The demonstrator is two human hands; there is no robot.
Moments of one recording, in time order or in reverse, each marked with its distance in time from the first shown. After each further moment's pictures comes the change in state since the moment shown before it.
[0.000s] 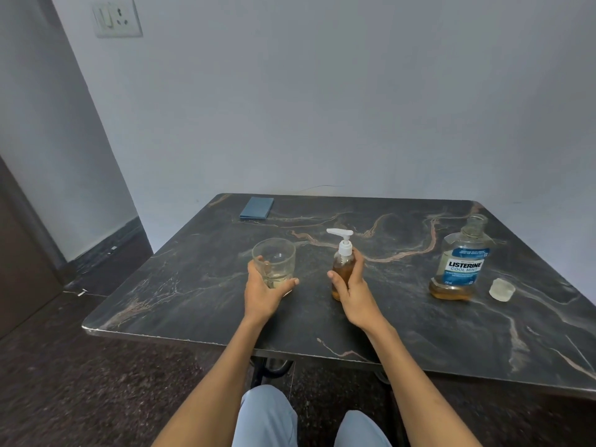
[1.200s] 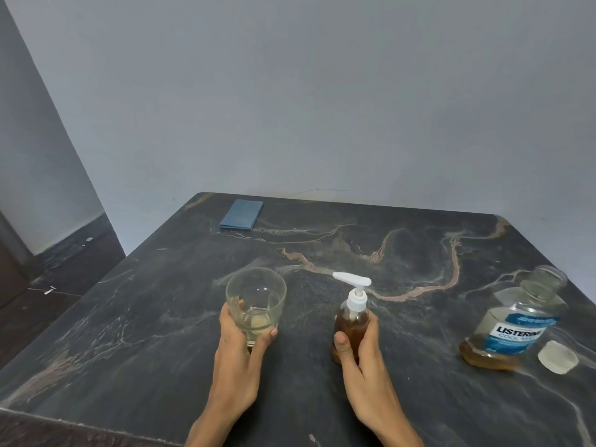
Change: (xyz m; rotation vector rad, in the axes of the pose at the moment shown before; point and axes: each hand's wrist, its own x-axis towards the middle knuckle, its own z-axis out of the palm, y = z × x) left_hand -0.005 -0.012 0.004 0.019 0.000 0.102; right_hand -0.003 0.006 0.003 0.079 -0.015 0.152
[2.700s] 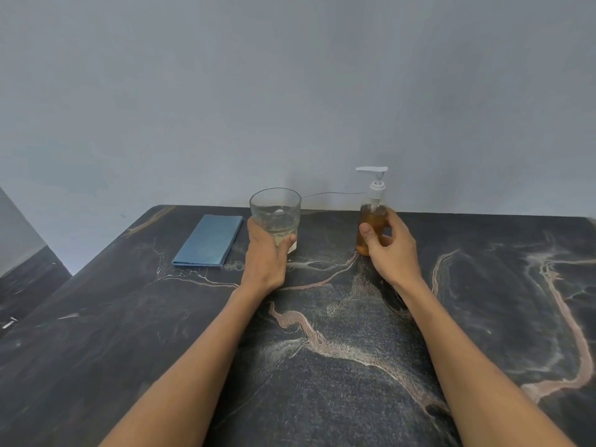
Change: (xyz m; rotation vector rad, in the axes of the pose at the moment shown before) left_hand 0.303 -0.051 0.132 0.213 -0.061 0.046; right_hand 0.341 0.081 -0.024 -0.085 0.314 -0.147
